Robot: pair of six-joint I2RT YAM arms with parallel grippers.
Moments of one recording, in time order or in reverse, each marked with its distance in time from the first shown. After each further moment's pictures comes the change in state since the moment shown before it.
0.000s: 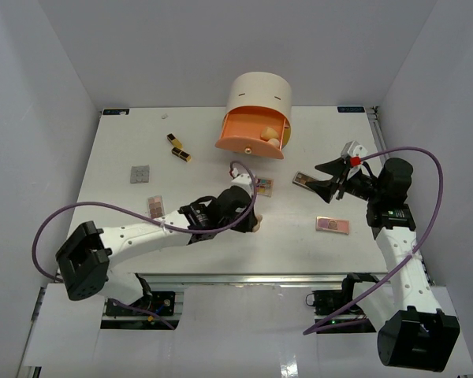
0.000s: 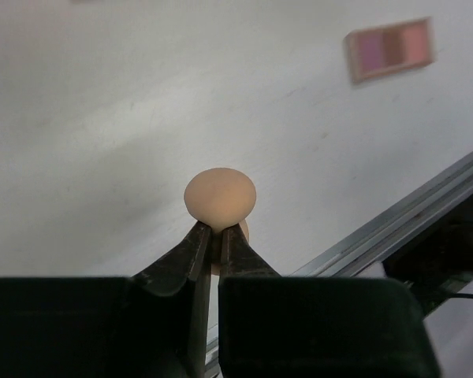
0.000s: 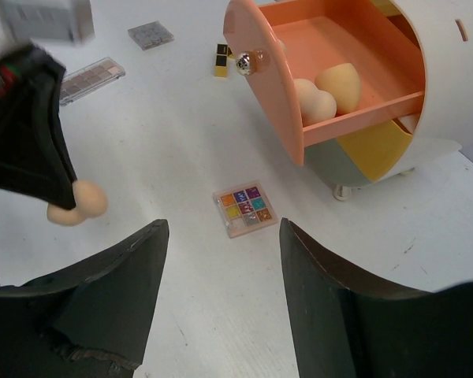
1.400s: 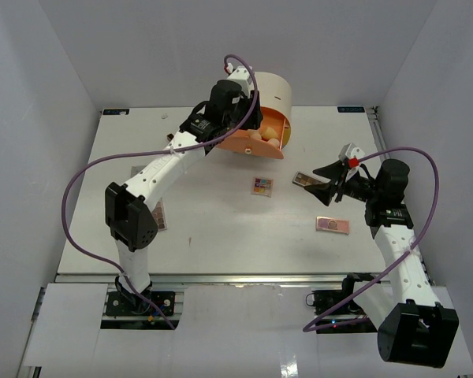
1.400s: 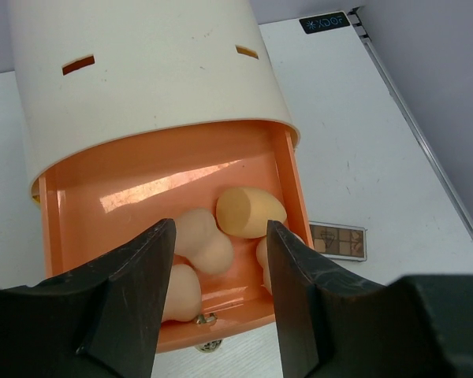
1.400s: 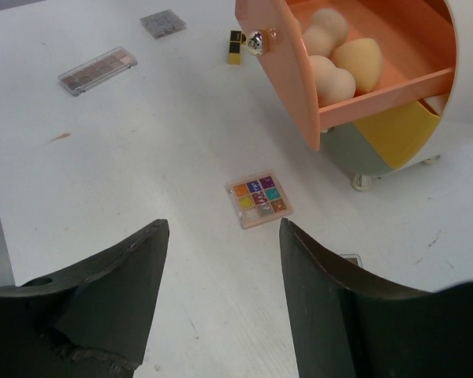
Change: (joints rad) left arm 0.396 0.484 1.022 -0.170 0.083 0.366; right arm -0.010 0.029 -0.031 0.004 -0.034 -0.010
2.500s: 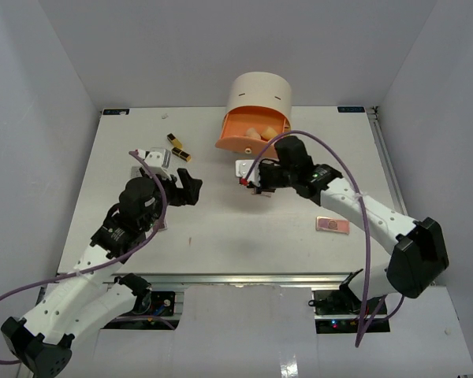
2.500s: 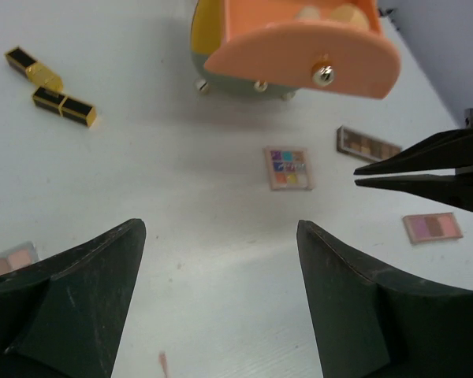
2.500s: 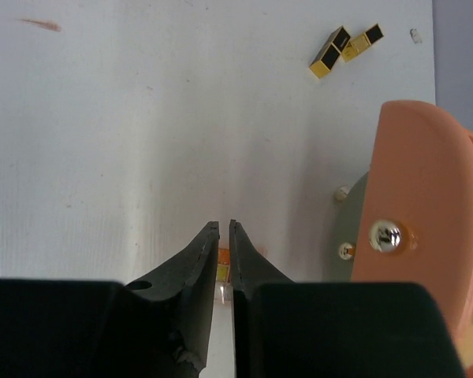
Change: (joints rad) left arm 0.057 -1.140 -1.135 0.153 -0.079 -0.028; right arm 0.722 0.471 0.470 -0.381 0.552 -0.653
